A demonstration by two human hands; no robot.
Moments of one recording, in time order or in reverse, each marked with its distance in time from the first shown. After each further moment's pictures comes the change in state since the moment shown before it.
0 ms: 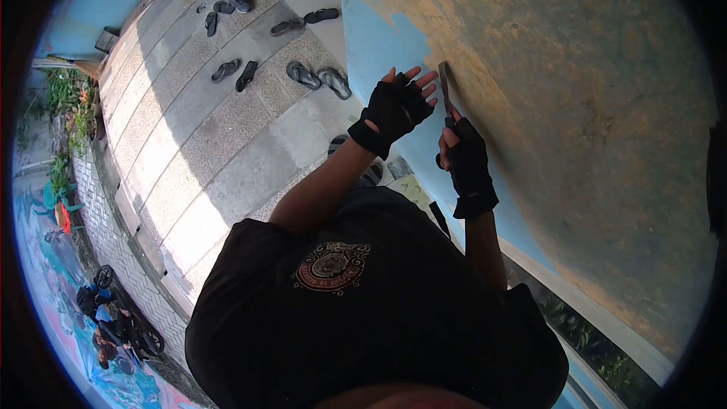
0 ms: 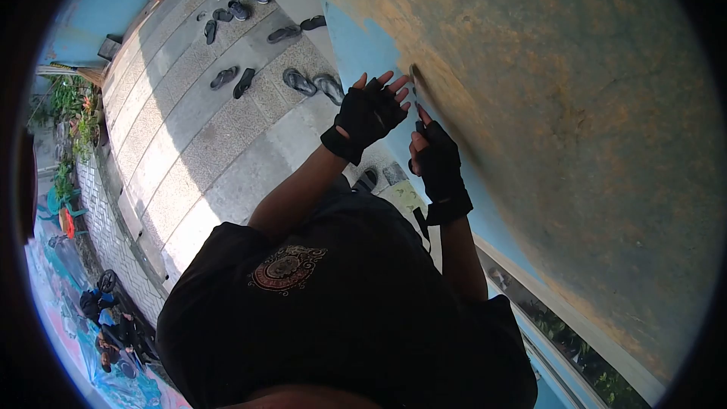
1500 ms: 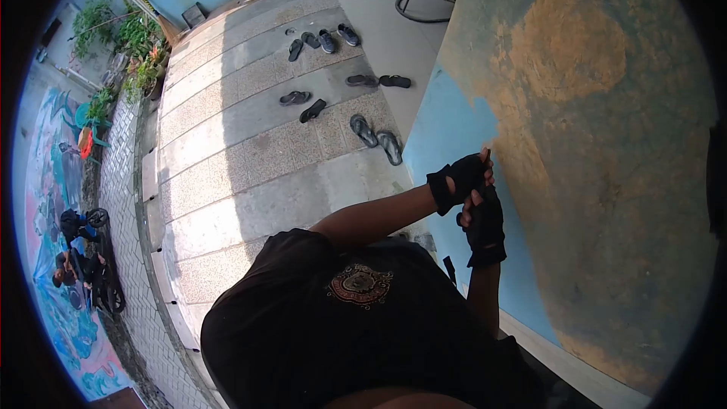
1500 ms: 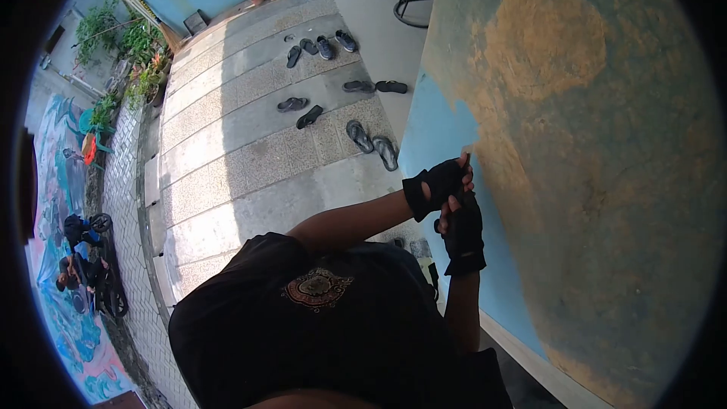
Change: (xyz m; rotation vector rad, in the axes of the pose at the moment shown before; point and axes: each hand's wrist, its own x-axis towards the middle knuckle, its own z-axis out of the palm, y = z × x) left_hand 0.006 -0.015 0.003 0.492 0.024 -0.015; right_hand 0.008 0.025 0.040 0.262 -0.117 -0.019
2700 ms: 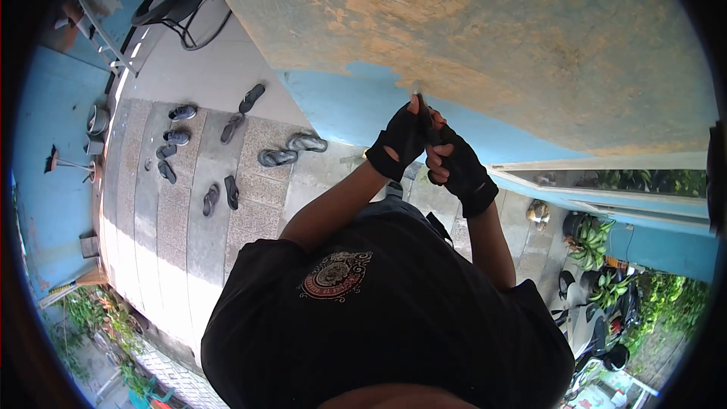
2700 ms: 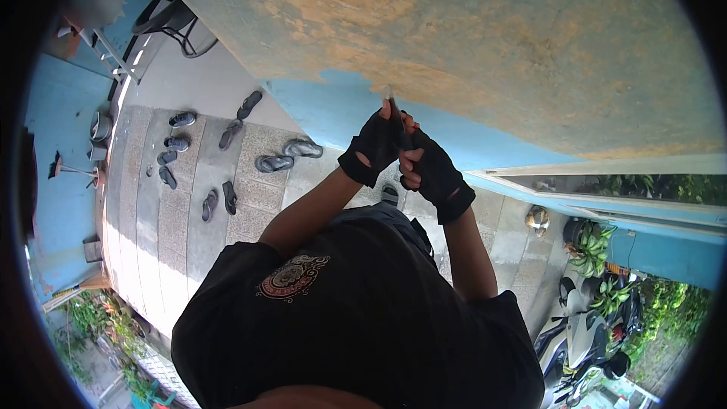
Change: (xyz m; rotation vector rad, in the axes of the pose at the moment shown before) left_hand 0.006 0.030 -0.006 0.017 -0.280 -0.405; right_hand -0.013 0.013 0.046 0.428 0.174 -0.177
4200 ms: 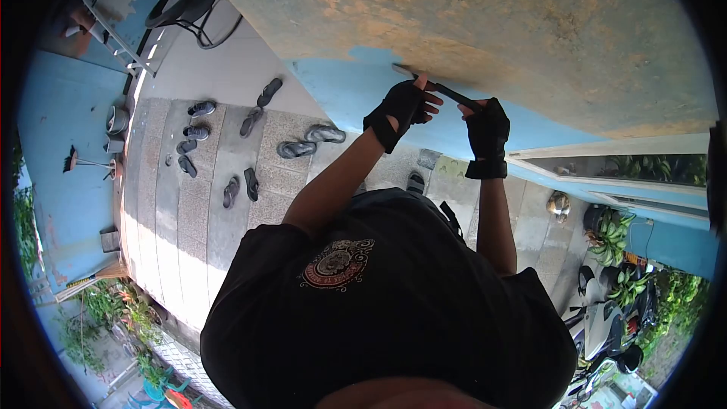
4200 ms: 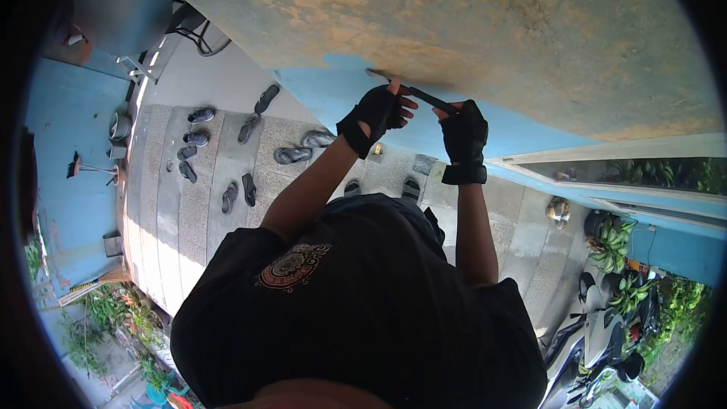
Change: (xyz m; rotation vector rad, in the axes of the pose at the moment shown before) left_hand 0.010 0.032 0.003 0.564 0.353 -0.245; right_hand 0.013 -0.008 -0.047 -1.297 0.934 -0.623
